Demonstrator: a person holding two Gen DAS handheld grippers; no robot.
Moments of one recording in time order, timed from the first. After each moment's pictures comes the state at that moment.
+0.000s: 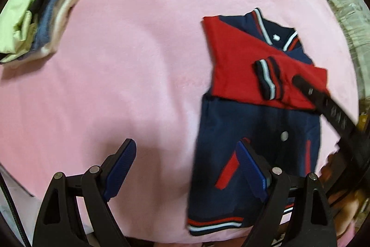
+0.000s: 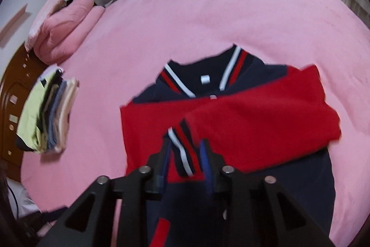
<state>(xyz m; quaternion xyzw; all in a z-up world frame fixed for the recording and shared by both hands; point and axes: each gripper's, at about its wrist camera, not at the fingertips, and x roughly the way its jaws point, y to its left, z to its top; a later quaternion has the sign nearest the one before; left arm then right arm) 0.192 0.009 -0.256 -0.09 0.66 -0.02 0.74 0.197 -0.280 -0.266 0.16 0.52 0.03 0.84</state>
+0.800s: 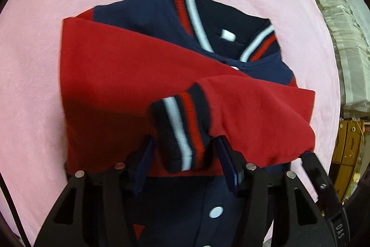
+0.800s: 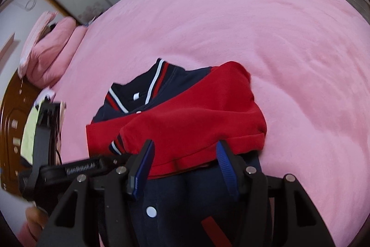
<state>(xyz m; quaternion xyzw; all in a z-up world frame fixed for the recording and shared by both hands) 0.290 -0.114 -0.339 -0.15 0.68 -0.09 0.71 0.195 -0.398 -0.274 0.20 0.53 0.02 0.82</state>
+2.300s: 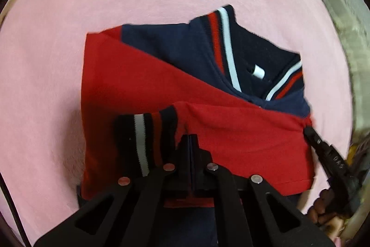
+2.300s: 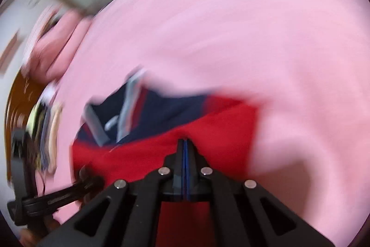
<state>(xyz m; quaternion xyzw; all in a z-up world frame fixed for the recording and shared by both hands) 0.303 -0.091 -0.351 -0.18 0.65 -0.02 0.73 0.262 -0.457 -0.333 0.23 0.53 0.00 0.82</state>
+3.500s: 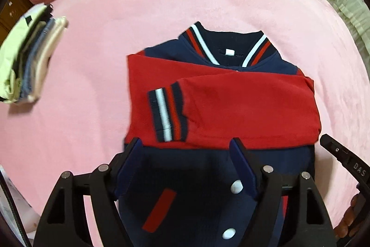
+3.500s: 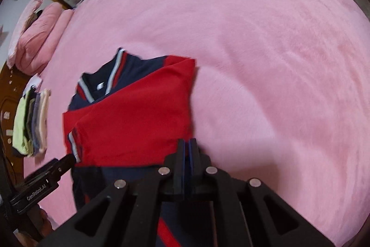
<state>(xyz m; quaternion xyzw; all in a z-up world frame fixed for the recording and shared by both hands) 0.223 -0.159 -0.276 0.00 0.60 0.03 0.80 0.183 -0.441 -0.282 0.21 0.59 0.03 0.78</state>
